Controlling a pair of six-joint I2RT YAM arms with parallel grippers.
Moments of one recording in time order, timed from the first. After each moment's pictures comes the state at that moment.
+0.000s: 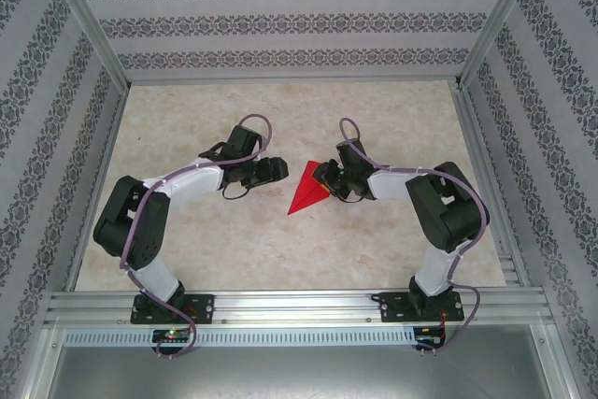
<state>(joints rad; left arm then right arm) -0.47 1.68 1.03 -0.28 0.32 -0.69 0.46 1.80 0.85 0.09 -0.31 1.05</state>
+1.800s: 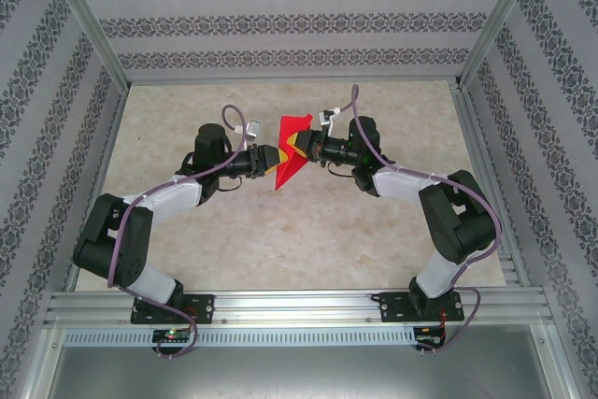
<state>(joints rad) -0.36 1.53 0.79 0.42 0.93 -1.00 0.46 1.70 0.88 0.70 -0.79 1.24</state>
